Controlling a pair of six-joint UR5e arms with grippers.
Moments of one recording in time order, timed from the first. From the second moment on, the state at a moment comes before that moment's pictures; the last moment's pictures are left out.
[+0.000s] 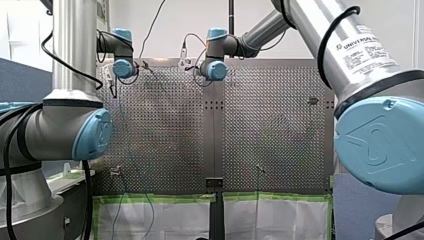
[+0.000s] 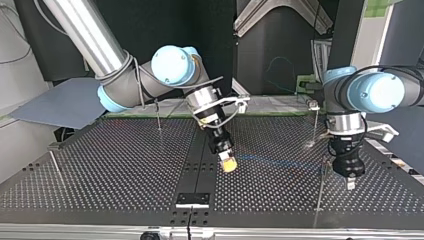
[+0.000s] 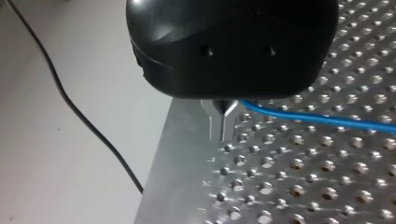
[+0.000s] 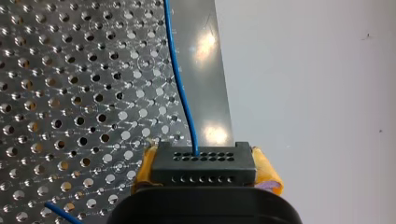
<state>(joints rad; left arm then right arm) 0.10 -1.62 -1.73 -2.68 -1.63 -1.79 2.38 -1.03 1.13 -0.41 1.53 1.61</state>
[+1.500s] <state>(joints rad) 0.14 -1.70 -1.67 -2.71 -1.59 -1.89 2.34 -0.93 1.00 -0.38 1.48 1.61</state>
